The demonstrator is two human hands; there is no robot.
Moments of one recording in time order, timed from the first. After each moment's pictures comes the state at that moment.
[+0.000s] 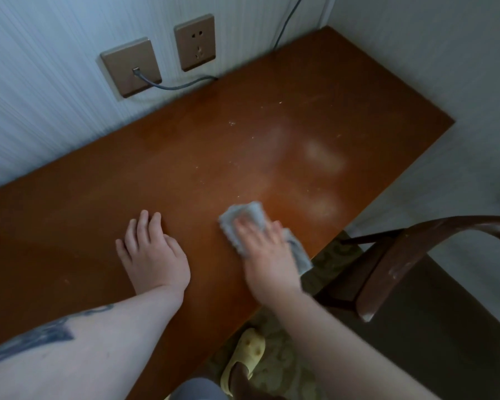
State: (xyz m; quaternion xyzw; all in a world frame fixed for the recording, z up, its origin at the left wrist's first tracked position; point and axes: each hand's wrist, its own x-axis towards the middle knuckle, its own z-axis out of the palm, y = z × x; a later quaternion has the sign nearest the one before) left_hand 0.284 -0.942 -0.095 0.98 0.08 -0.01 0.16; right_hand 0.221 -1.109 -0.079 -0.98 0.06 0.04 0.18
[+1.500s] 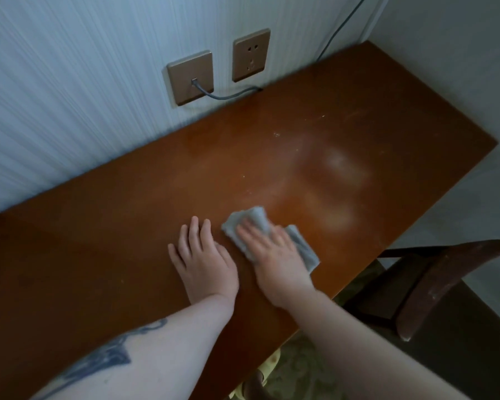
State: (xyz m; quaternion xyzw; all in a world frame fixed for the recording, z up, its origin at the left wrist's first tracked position) left_hand 0.286 -0.935 -0.104 0.97 0.07 0.01 0.21; right_hand 0.260 -1.059 -0.084 -0.98 -0.01 0.09 0.15
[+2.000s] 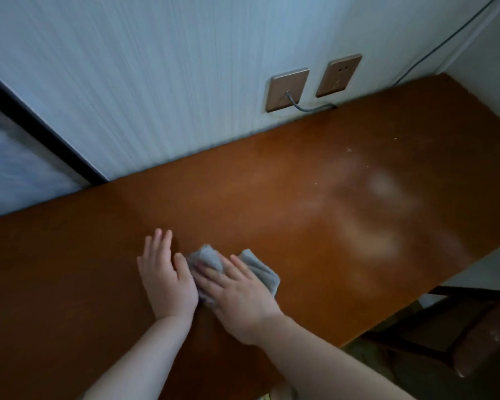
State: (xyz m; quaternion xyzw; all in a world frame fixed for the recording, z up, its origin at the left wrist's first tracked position) left_hand 0.268 -0.761 -0.099 0.91 0.19 0.09 0.36; right_hand 0.247 -0.901 -0.084 -0.94 -0.28 0.13 0.14
